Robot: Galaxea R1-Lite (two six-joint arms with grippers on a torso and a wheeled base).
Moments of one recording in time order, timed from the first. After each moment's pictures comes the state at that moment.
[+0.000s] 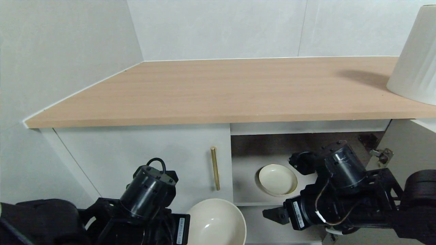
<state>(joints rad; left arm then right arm) -0.70 1.67 -0.60 -0.13 0.14 -0.54 0.75 1.70 -0.78 -0.15 0.04 0.36</state>
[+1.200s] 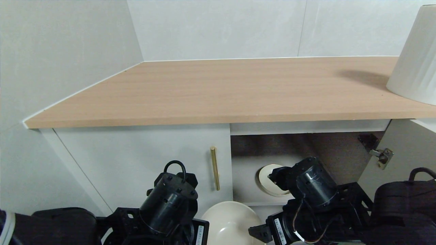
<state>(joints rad) -0.83 1.70 -0.63 -0.18 0.22 -0.54 0.84 1.81 -0.81 -0.17 0.00 0.41</state>
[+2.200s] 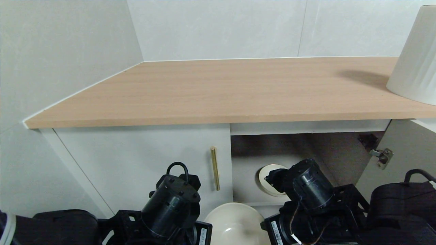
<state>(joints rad) -0.84 1.70 -0.63 -0.18 0.22 -0.54 0.84 1.82 -0.81 -0.17 0.00 0.41</state>
